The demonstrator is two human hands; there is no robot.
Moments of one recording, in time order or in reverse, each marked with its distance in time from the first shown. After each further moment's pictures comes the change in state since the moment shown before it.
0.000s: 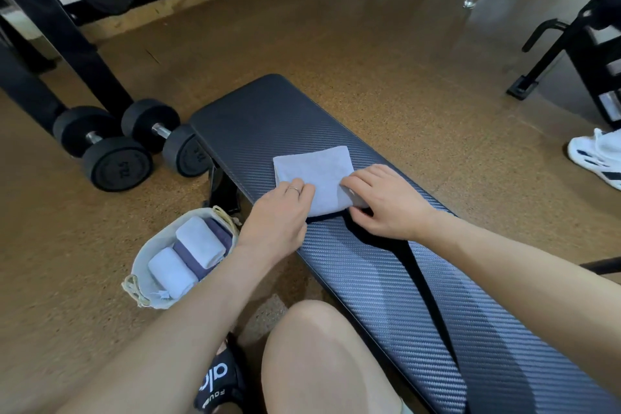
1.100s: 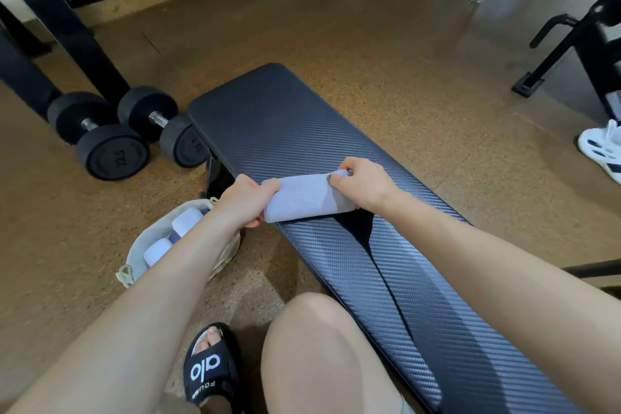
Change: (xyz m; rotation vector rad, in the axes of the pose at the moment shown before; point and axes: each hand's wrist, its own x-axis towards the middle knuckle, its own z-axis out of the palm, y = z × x) left_hand 0.010 -0.050 0.001 -1.120 -0.307 -0.994; right_hand 0.054 -0.023 -0.003 0.641 -0.223 0.843
